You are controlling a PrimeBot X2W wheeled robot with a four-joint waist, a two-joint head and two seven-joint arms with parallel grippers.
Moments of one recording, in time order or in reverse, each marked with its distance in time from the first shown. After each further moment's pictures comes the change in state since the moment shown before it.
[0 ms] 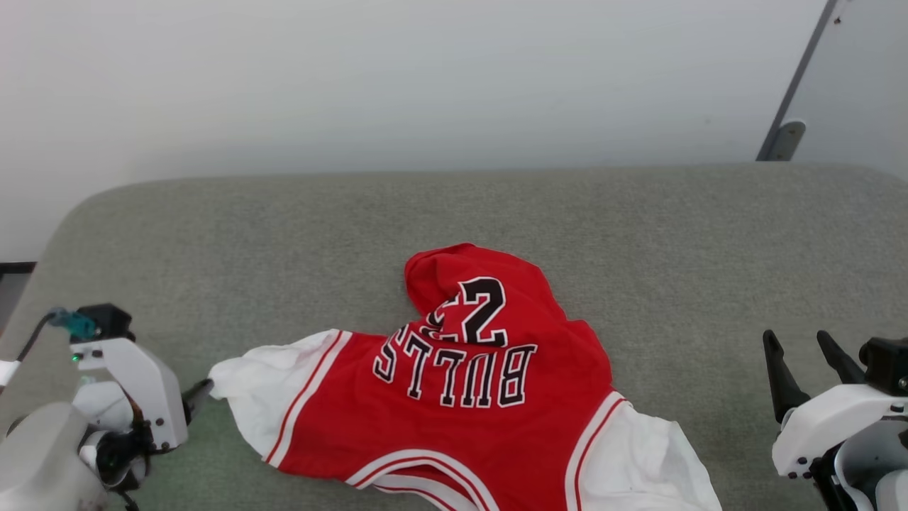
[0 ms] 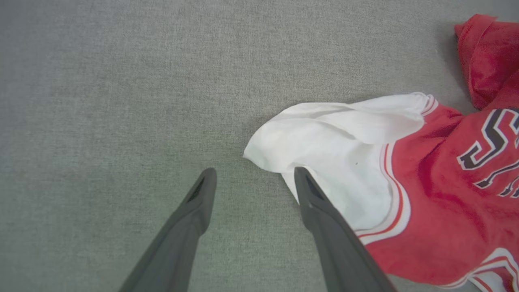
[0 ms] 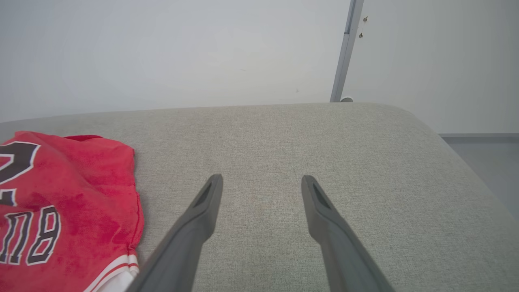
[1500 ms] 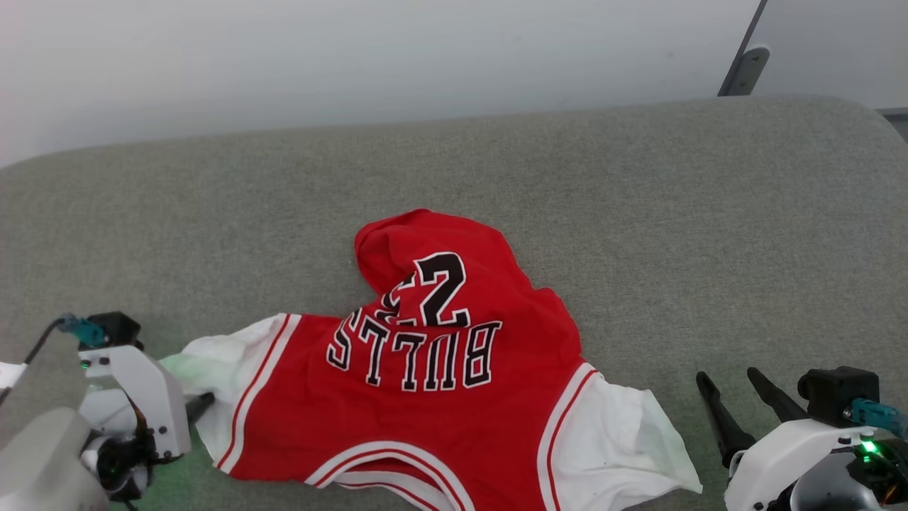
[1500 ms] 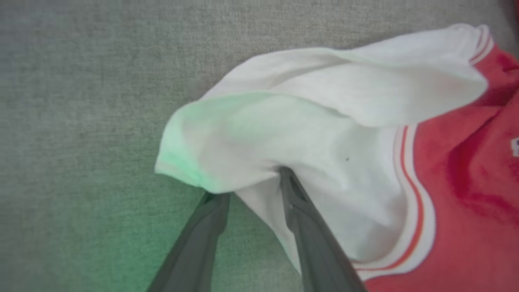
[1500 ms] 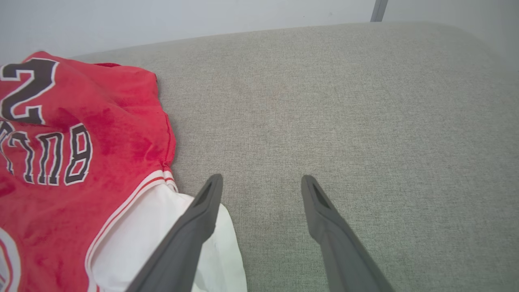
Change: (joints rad) left arm 0.015 -0.003 -0.033 -0.007 -0.017 0.011 0.040; right arm 0.135 0.021 0.132 -0.191 0.083 0.000 0.138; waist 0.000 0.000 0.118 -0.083
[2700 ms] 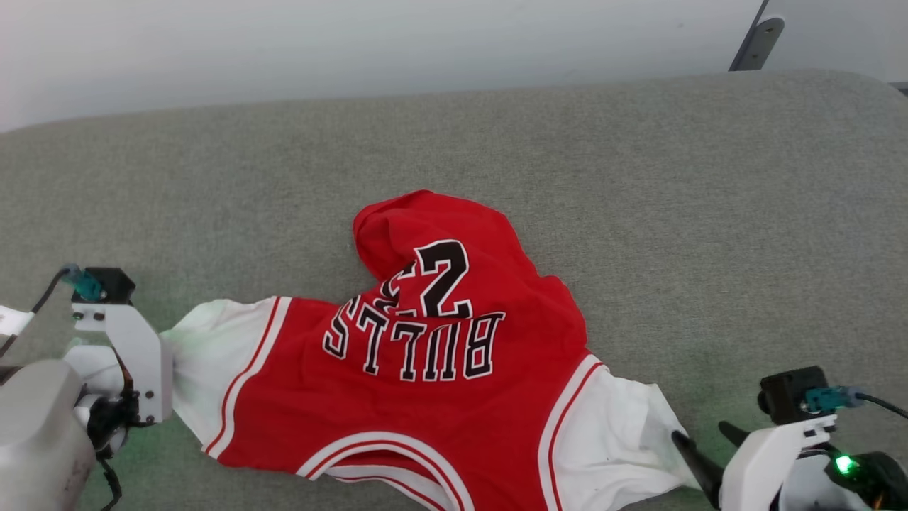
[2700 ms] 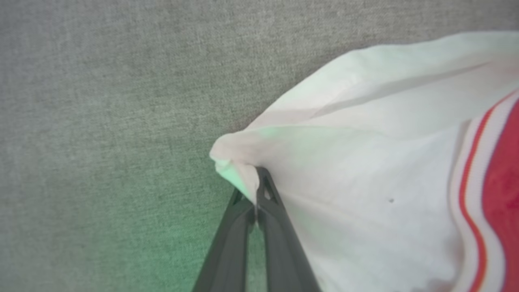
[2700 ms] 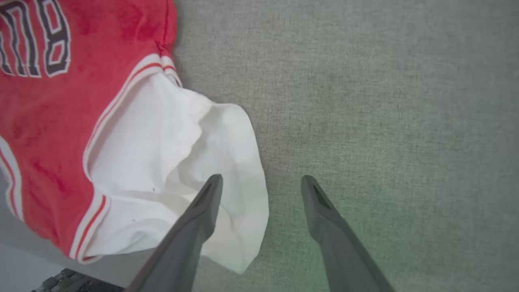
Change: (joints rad) left arm -0.161 -0.001 -0.124 0.115 0.118 -0.018 -0.004; right arm 0.027 -0.086 0.090 -0.099 0.097 0.000 0.392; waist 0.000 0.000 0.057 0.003
